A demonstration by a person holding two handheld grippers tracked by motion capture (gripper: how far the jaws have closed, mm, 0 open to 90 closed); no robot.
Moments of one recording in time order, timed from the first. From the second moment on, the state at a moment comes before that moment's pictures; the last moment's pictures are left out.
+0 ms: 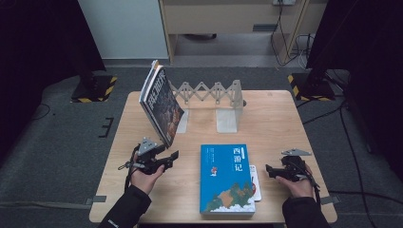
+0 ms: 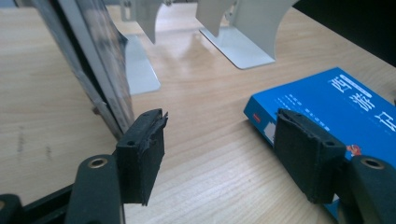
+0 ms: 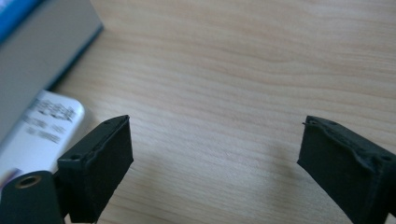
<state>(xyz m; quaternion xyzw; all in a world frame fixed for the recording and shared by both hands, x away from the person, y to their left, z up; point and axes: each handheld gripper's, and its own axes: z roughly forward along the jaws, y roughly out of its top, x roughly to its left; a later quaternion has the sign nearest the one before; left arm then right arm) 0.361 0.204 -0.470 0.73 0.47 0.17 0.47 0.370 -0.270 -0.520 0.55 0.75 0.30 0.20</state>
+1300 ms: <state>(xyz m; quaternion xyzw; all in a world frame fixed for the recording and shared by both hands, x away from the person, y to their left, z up) 0.384 0.121 -0.522 0.75 0.46 0.03 0.47 0.357 -0.194 -0.506 0.50 0.77 0.39 0.07</state>
